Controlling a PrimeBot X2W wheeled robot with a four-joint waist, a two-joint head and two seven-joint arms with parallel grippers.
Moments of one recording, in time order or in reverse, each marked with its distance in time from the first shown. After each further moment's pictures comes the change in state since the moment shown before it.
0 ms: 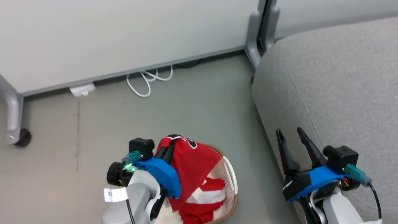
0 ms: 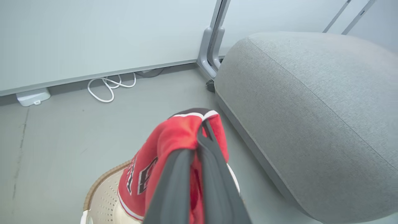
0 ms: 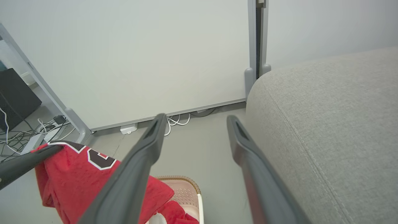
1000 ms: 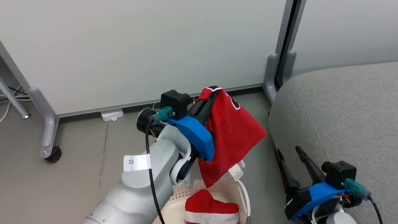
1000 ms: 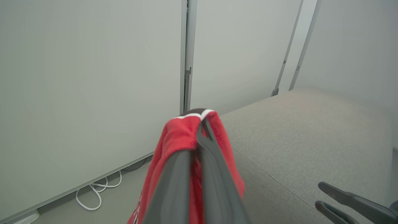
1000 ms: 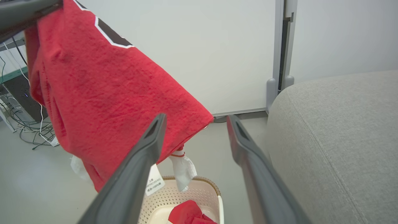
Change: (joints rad) left arm -0.225 -0.001 -0.255 -0.219 -0.163 0.067 0.026; right arm 0.133 -0.001 -0.003 -0.114 -0.008 0.000 0.101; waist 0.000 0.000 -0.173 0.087
